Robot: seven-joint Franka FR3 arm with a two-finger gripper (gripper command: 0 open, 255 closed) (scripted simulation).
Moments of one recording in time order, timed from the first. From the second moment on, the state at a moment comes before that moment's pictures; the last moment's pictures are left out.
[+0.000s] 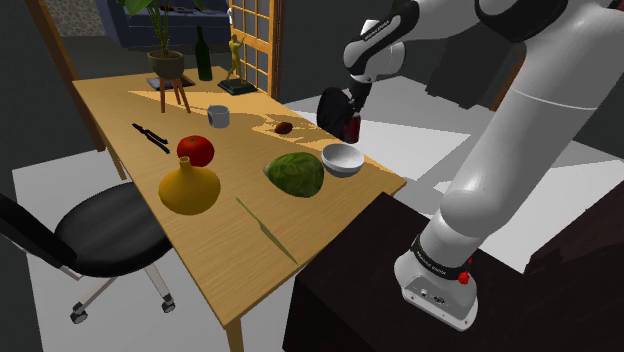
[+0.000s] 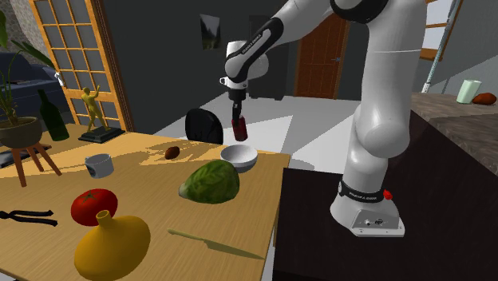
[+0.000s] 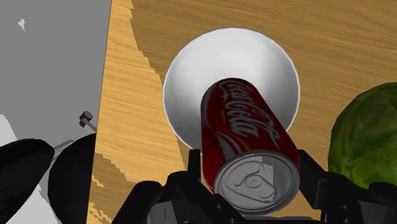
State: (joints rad) arm -0.12 0.06 -0.40 -2.21 0.00 2.33 -0.67
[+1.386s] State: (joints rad) arm -0.14 0.19 -0.38 -2.26 0.07 2.50 -0.72
